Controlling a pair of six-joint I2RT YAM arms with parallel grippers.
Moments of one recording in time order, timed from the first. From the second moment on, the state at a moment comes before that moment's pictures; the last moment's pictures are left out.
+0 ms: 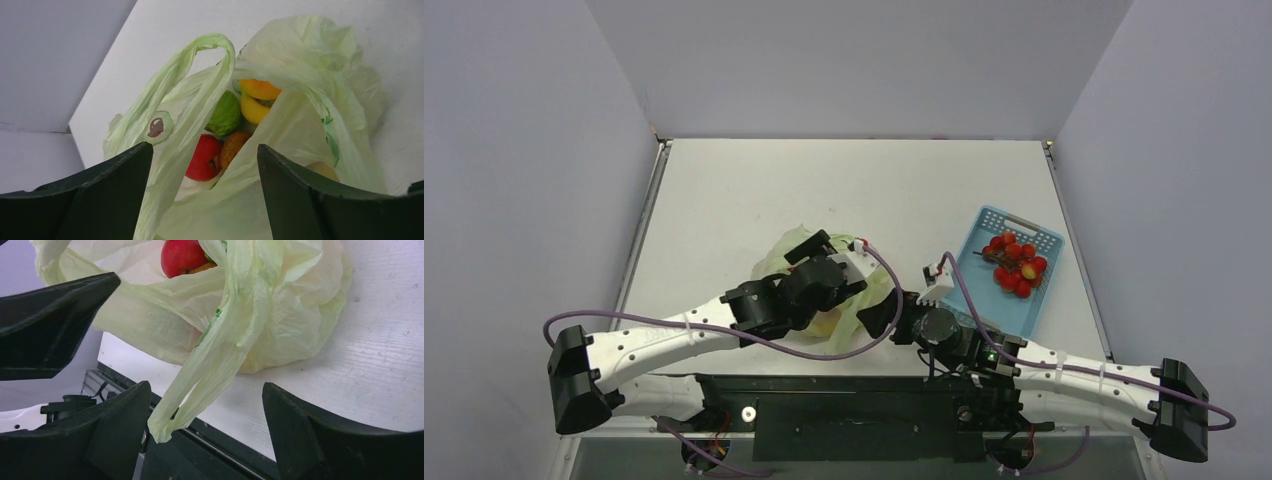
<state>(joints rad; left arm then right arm) -1.13 1.17 1.01 -0.40 -0.62 0.22 1.17 0.83 0.44 -0.03 0.42 0.99</state>
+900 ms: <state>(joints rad) -1.05 0.82 0.85 -0.38 -0.71 -0.32 1.17 1.05 0.56 0.03 0.31 0.95</state>
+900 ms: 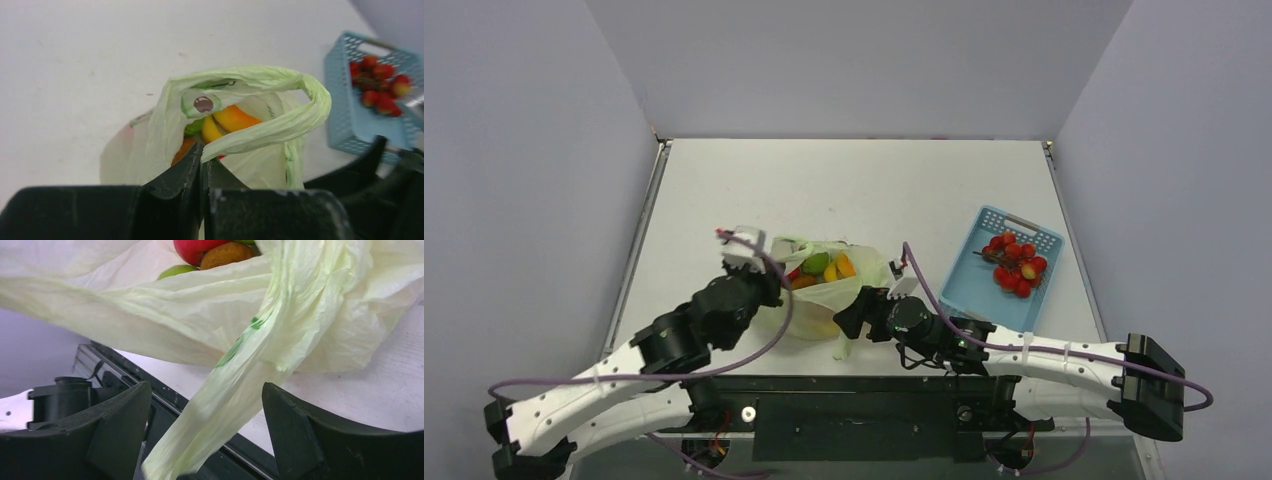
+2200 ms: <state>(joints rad) -1.04 0.30 0.46 -0.47 -0.59 -0.89 1.39 1.54 1.01 -0.56 0.64 0.94</state>
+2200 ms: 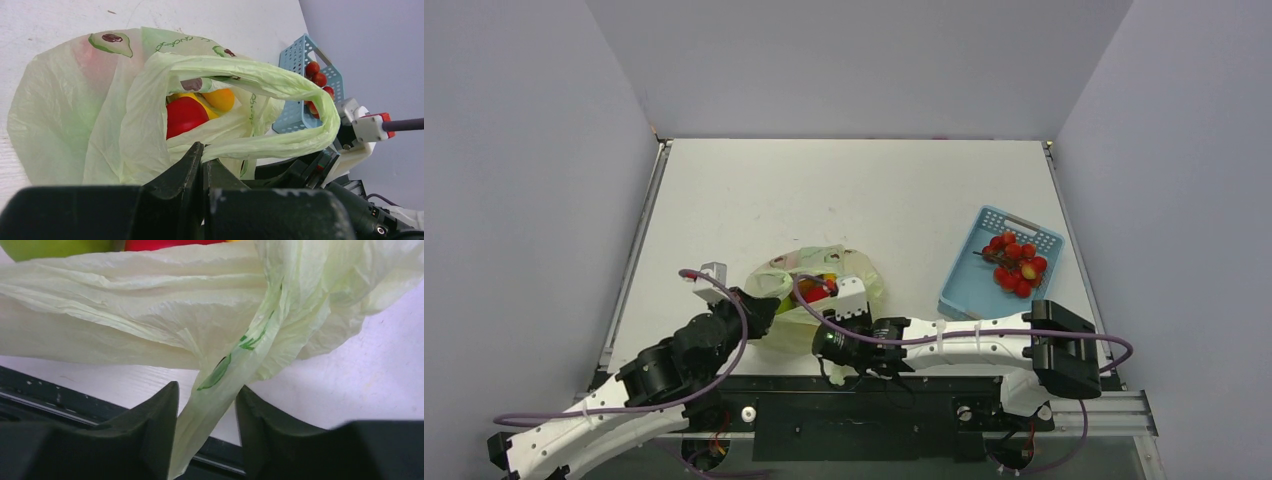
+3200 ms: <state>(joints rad) 0.25 0.57 0.66 -0.22 0.56 -0.87 0.51 1.41 1.18 -0.31 -0.42 0.57</state>
